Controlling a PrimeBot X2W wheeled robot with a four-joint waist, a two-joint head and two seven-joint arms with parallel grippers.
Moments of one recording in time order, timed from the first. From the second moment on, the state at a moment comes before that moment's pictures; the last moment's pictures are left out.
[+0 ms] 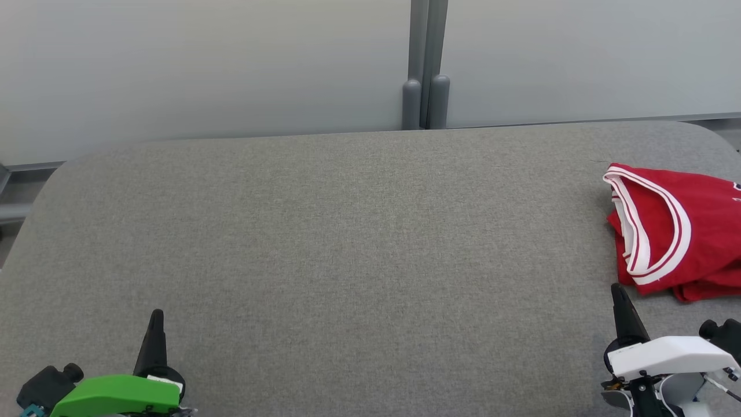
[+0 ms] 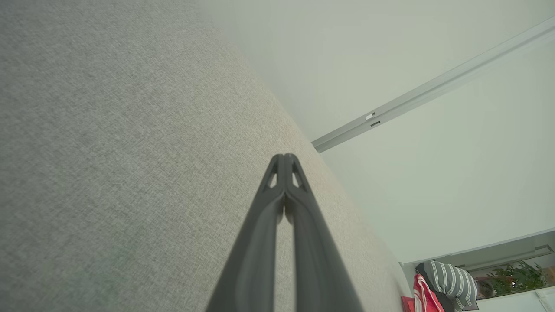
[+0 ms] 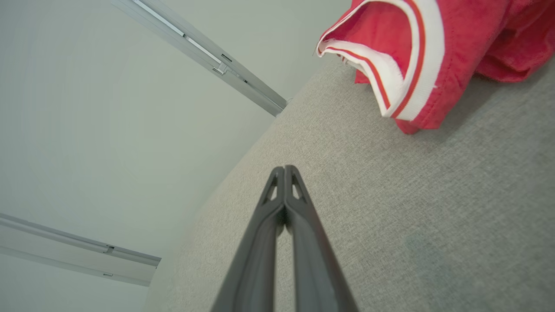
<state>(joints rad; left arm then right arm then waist) -0.01 0.10 0.05 0.29 -1.06 -0.13 -0.04 -0.03 -0.04 -0.12 0.26 0.88 0.13 -0.05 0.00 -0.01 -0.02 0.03</state>
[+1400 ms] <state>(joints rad) -0.06 0.07 0.11 0.24 -1.43 -0.13 0.07 -0.08 -0.04 -0.10 0.26 1.37 0.13 0.05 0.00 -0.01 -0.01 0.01</state>
